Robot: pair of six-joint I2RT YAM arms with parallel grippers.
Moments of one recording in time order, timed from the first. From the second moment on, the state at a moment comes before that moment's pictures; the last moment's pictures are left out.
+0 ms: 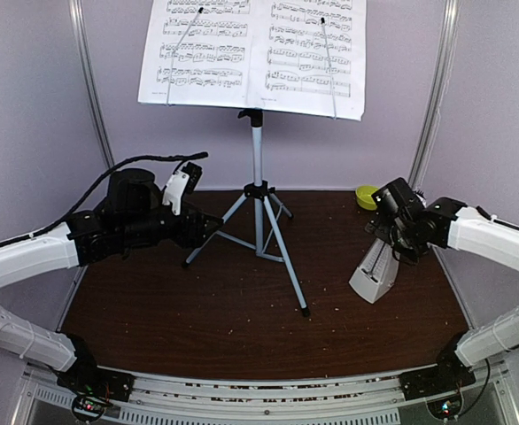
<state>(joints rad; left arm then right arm) -0.78 1.21 0.96 -0.12 0.02 -0.12 0.59 1.26 1.00 -0.67 0.61 1.07</state>
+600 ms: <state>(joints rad) -0.78 1.17 0.95 -0.12 0.00 -0.12 0.69 1.45 1.08 -0.88 0.79 1.33</state>
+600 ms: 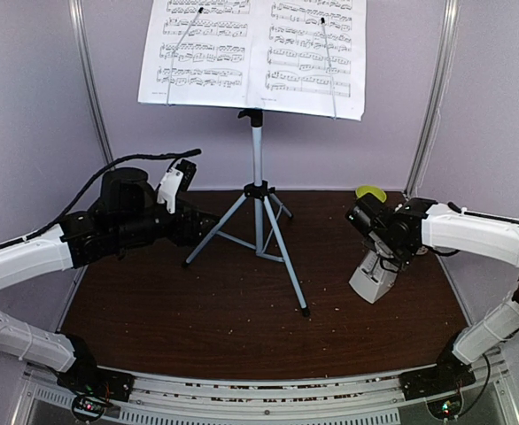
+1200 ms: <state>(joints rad) -0.78 1.14 0.92 -0.11 0.03 -0.10 0.69 1.25 0.99 -0.74 0.73 1.02</state>
